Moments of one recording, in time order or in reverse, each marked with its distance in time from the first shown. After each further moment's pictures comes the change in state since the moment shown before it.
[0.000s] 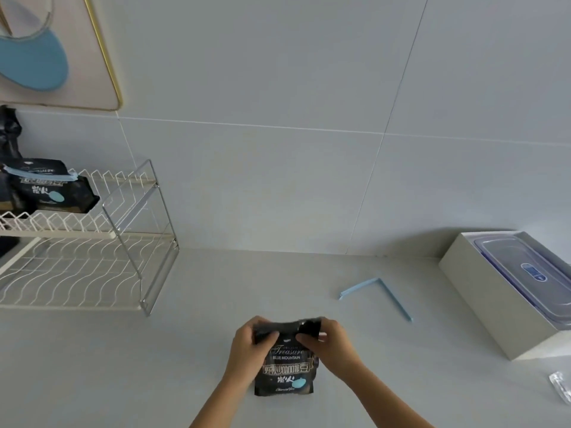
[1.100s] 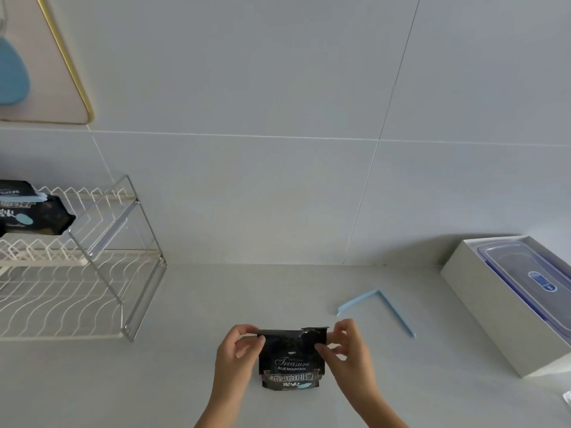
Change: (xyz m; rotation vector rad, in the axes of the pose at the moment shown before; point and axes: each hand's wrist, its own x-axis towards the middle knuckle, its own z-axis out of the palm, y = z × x) left_hand 0.024 0.010 0.003 -0.204 0.136 -0.026; right_hand 0.015 0.037 -0.022 0.195 0.276 -0.004
